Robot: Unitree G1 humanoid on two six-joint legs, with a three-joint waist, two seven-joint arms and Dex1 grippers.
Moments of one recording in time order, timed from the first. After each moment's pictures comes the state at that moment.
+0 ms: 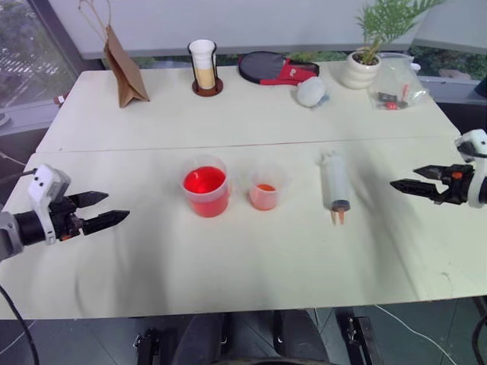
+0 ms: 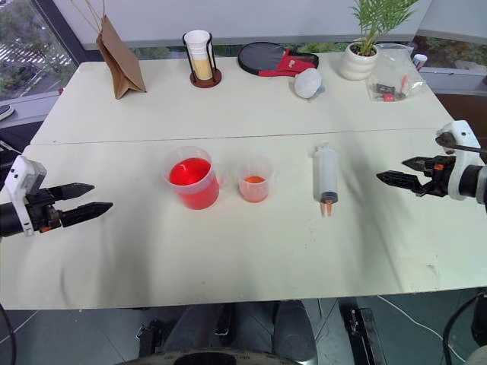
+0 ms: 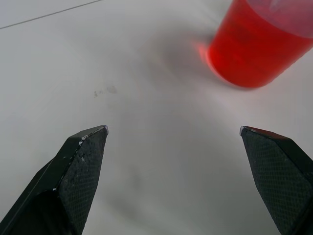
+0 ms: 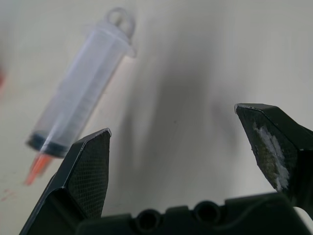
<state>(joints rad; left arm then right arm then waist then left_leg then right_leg) -0.04 0.97 0.42 -0.02 -0.60 0.66 -1.06 -0.48 -1.07 -0.17 0.44 0.33 0.67 1.06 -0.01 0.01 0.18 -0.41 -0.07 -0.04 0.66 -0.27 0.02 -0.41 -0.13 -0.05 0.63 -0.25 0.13</state>
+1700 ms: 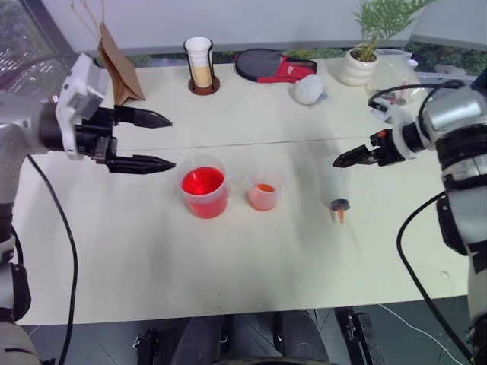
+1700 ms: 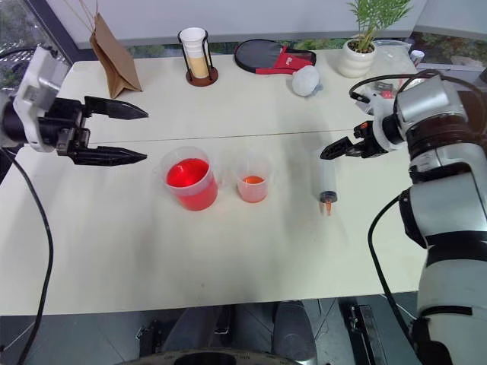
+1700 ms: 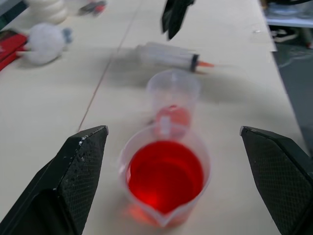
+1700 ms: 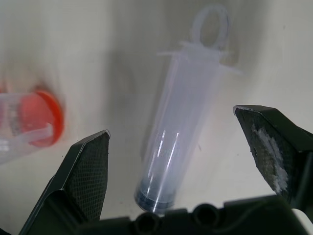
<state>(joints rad) -0.79 1.02 0.05 -0.05 -0.62 0.63 -1.43 -1.35 -0.74 0.46 1.01 0.01 1.17 1.28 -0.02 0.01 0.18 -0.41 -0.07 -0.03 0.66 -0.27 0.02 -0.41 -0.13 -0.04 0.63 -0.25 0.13</state>
